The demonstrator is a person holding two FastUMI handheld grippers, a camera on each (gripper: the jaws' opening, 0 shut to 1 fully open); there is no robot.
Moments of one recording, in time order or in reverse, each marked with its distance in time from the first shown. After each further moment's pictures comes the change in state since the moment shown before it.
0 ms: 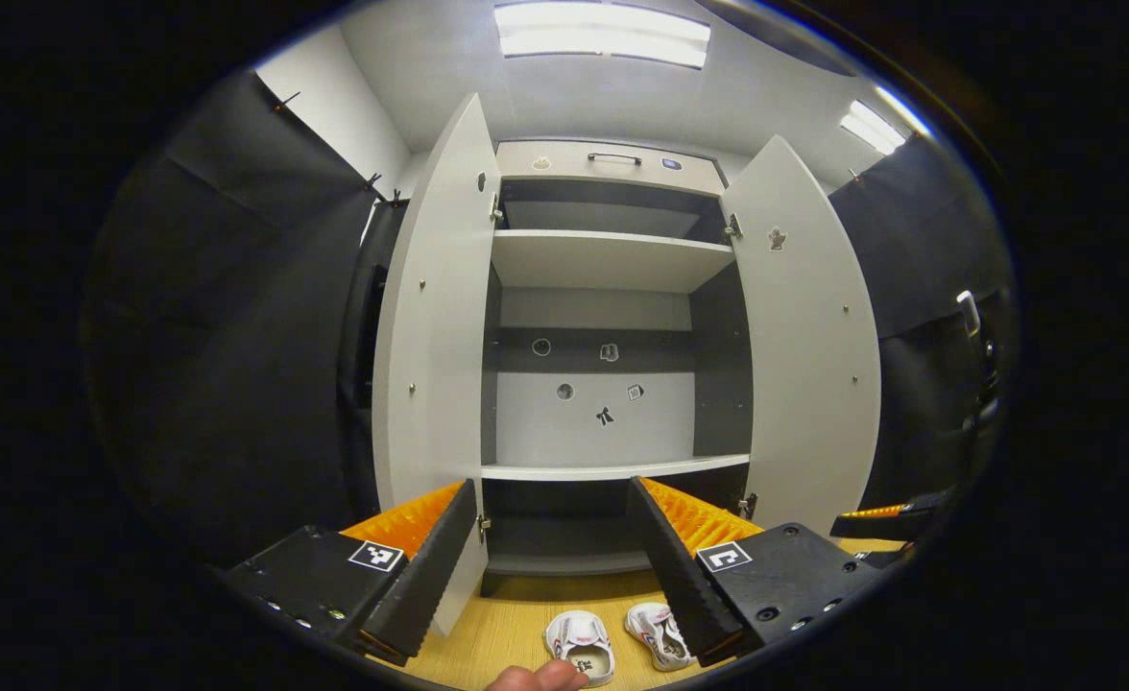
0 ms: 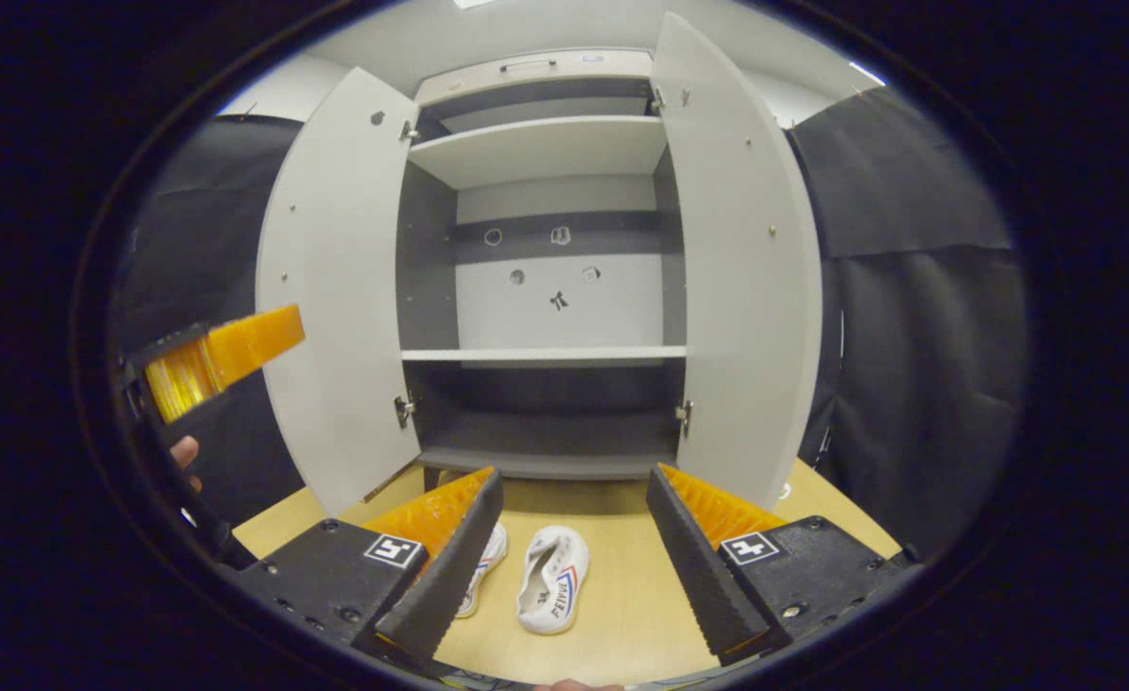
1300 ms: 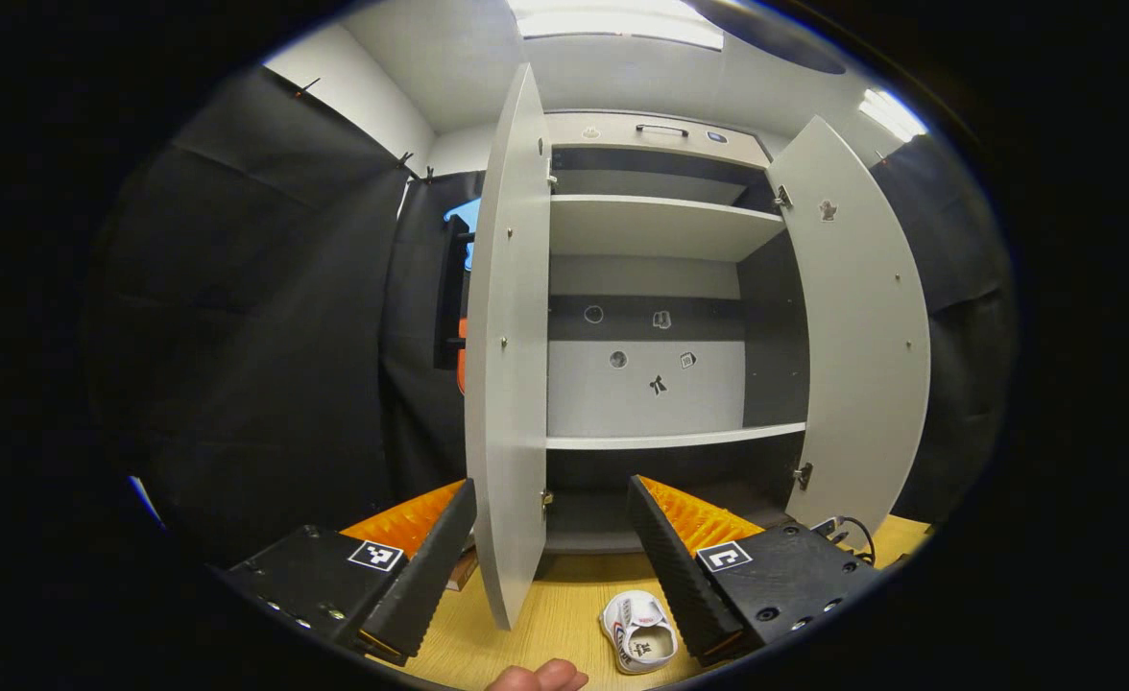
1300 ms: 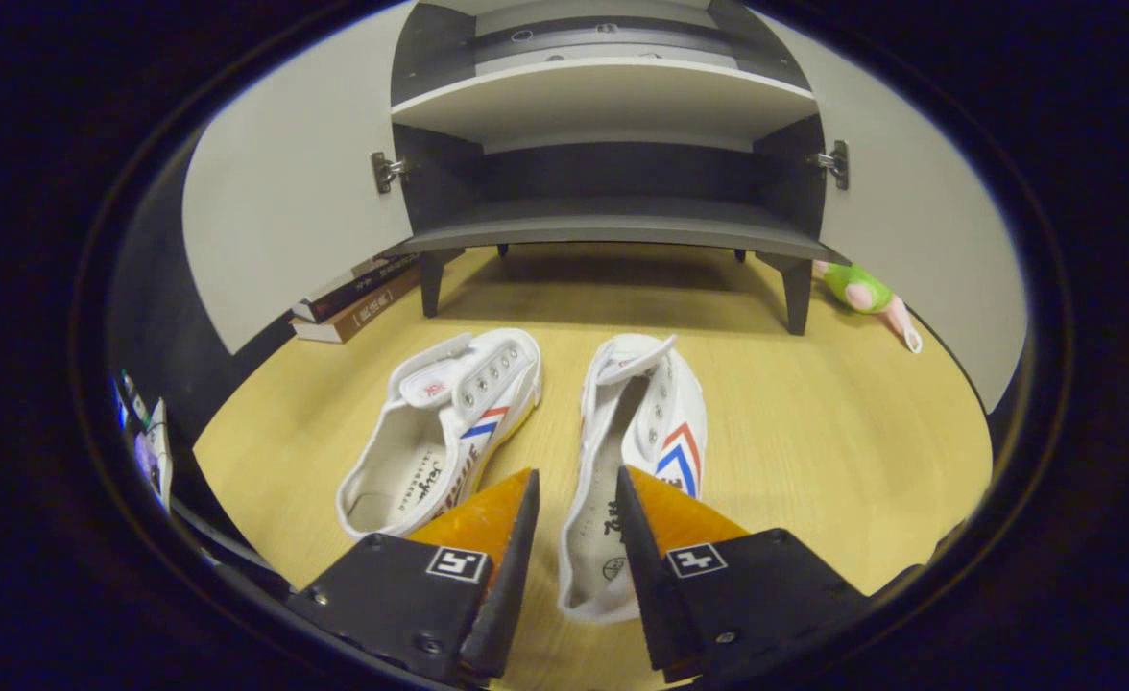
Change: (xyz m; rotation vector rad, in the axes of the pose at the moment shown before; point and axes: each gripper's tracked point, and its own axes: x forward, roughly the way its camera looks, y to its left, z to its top) left arm 0.002 0.069 -0.036 0.011 0.085 0.098; right arm 0.134 0.044 -0.231 -0.021 0.483 0.094
